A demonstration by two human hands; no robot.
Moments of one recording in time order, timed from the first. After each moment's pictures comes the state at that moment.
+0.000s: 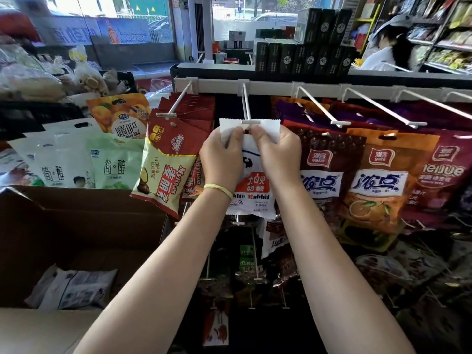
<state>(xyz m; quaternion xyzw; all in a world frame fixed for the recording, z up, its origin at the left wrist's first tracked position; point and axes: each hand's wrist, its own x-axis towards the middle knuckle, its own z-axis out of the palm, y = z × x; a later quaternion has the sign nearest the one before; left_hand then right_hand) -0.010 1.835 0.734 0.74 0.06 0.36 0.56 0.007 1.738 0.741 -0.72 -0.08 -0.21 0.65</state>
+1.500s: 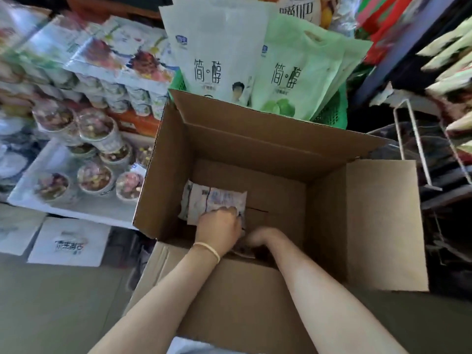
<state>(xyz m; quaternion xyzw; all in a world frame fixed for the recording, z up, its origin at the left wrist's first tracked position) -0.177 2.273 0.450 0.99 0.06 -0.08 0.10 -0.113 2.159 0.437 -0.79 -0.05 0.60 0.09</state>
